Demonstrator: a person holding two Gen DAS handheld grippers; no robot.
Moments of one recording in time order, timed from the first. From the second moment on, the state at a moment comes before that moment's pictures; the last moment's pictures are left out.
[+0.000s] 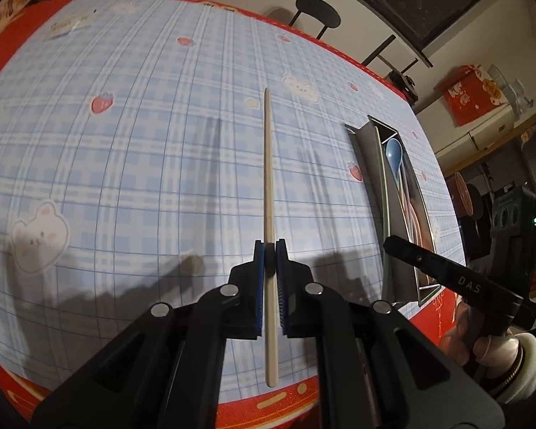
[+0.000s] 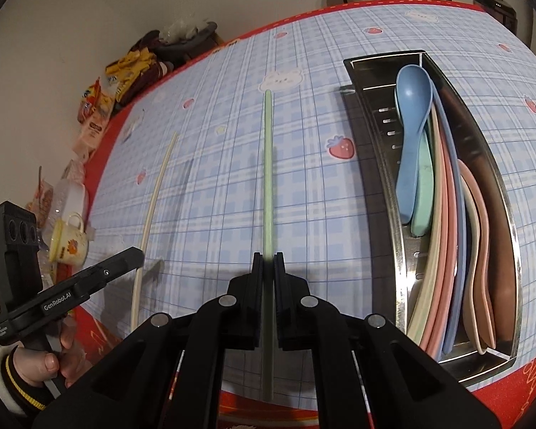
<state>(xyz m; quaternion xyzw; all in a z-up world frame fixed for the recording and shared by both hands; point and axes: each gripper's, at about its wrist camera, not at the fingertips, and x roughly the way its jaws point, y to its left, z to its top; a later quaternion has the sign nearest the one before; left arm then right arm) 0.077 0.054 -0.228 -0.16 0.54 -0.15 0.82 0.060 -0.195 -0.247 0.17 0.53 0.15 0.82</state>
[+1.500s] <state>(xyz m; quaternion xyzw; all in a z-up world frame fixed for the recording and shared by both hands) 0.142 -0.153 -0.218 -0.13 0.58 -0.28 0.75 0.064 -0.333 -0.241 0.22 0.50 0.07 0.84</state>
